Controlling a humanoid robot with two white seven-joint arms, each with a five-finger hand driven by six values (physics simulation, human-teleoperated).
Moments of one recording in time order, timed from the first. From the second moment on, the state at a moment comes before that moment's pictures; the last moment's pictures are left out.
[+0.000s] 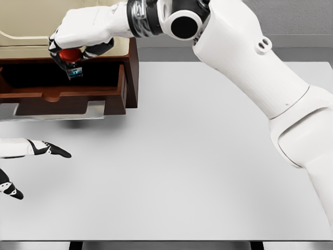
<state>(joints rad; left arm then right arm) -0.94 1.48 -1.34 -1.76 0.51 -0.61 -0.61 -1.33 -0.02 0.91 -1.03 0.38 -0.61 0.61</state>
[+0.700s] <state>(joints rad) -0.94 1.48 -1.34 -1.76 0.50 -0.61 -0.61 -1.37 0.00 0.93 -0.91 0.45 -0.61 0.61</state>
